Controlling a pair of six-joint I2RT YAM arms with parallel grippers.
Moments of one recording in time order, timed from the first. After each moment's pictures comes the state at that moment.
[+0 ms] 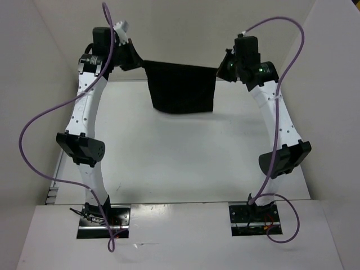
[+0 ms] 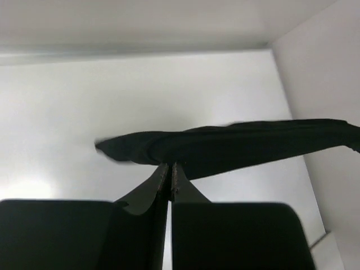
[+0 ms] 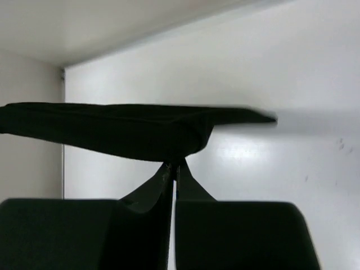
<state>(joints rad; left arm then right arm) -0.14 1.97 2.34 -0.86 0.34 -0.39 0.28 1.75 2.08 -0.91 -0.02 0.59</state>
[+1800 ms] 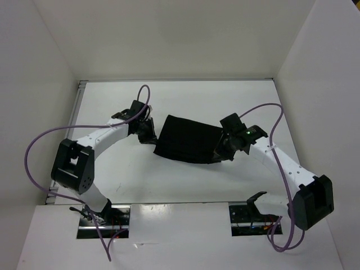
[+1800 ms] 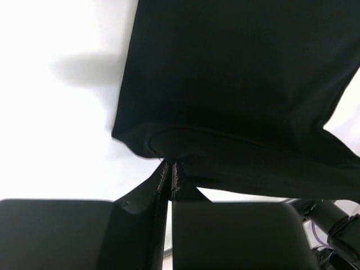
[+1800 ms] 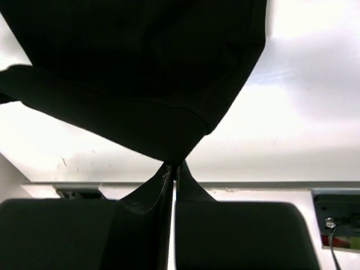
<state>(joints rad) -0.37 1.60 1.12 -0.57 0.24 -0.61 0.49 1.21 0.96 -0.91 -0.06 1.00</state>
